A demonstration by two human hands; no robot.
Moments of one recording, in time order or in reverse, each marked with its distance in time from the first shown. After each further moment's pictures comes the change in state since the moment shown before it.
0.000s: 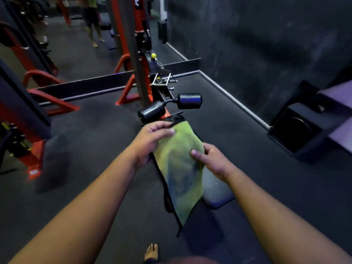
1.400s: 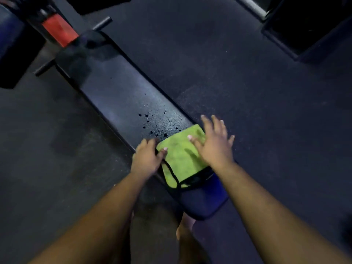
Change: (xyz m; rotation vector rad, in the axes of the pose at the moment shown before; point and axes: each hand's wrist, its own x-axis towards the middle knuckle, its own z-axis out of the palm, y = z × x) left_hand 0.350 -0.545 -0.006 1.226 -0.188 -0.484; right_hand 0.257 0.409 -0.253 -0.944 0.427 0.552
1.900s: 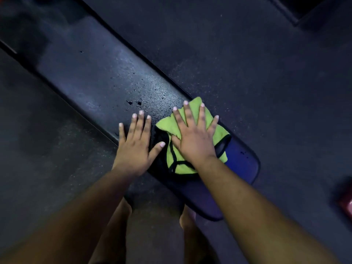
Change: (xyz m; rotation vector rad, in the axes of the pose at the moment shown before) left_hand 0.056 -0.073 0.017 0.325 0.075 0.441; right_hand 0.034 -0.034 0.111 -0.402 -0.066 -0.124
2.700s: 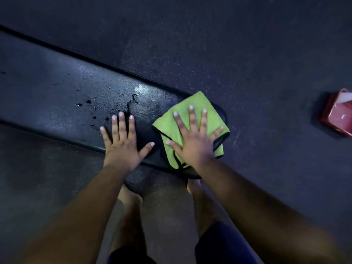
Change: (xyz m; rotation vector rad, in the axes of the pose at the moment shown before) left_hand -0.006 0.042 0.010 0.294 -0.364 0.107; right_hand -0.121 0.043 0.040 0.208 -0.052 0.430
